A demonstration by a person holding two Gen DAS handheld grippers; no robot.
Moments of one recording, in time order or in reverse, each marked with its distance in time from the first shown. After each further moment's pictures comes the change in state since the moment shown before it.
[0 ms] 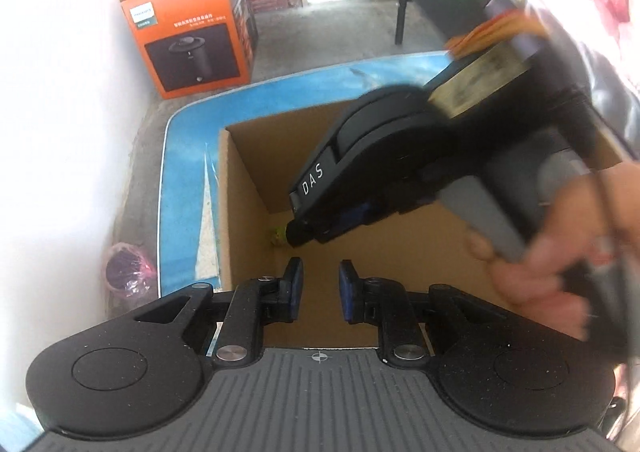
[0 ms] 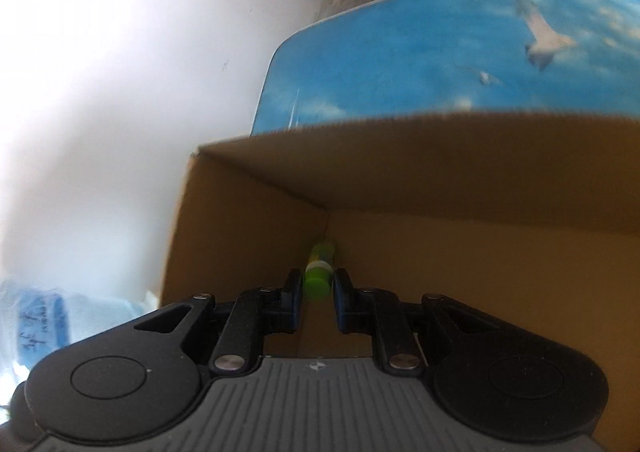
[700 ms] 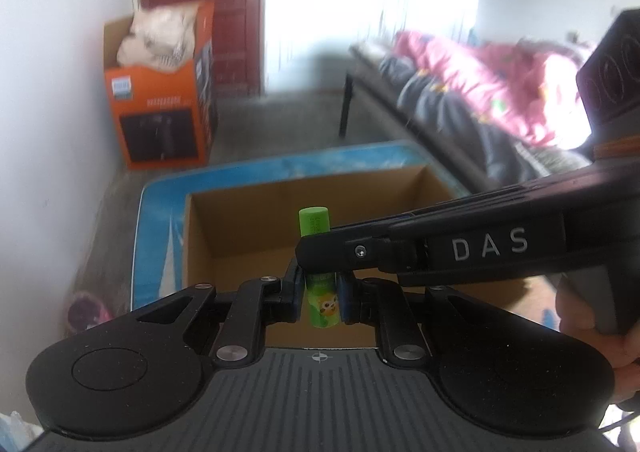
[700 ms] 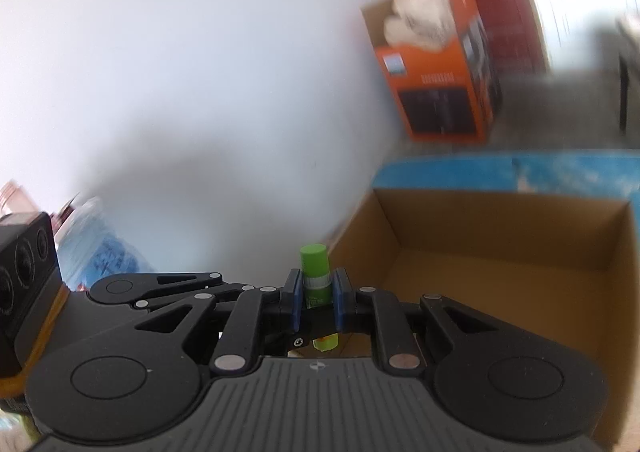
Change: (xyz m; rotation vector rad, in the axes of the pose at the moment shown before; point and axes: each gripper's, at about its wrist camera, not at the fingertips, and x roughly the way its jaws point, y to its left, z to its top) left arm -0.094 -0.042 -0.022 -0.018 -0.238 -0.139; right arm -0.188 0.065 -0.137 -0.311 -0.363 0.089
